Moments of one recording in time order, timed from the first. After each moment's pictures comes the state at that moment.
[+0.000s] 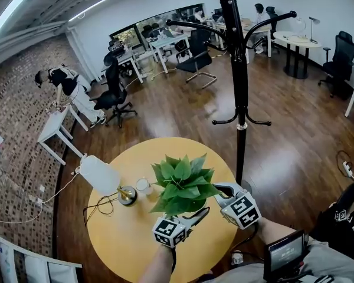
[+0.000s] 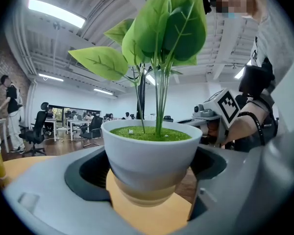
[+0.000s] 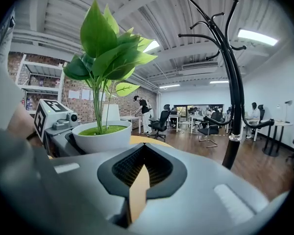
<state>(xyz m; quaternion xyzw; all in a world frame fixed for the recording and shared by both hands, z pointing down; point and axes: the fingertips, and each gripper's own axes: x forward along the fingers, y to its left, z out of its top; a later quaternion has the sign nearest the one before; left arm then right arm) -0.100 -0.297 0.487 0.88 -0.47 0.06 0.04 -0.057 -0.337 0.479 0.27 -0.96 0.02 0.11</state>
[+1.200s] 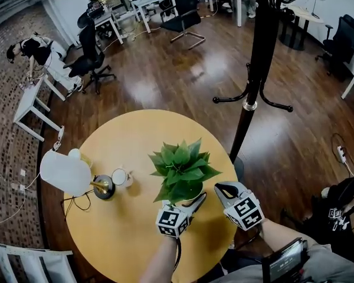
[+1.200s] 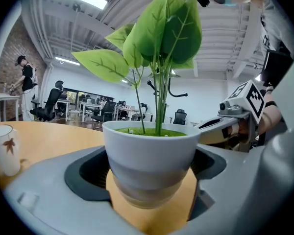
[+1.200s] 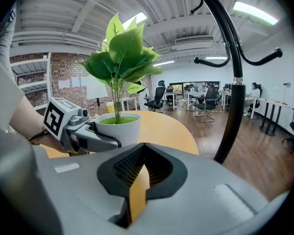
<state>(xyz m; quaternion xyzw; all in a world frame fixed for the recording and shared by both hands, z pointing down) -0.131 -0.418 0.634 0.84 -0.52 0.06 0.13 -0.051 -0.416 0.626 0.28 -0.93 0.11 0.21</state>
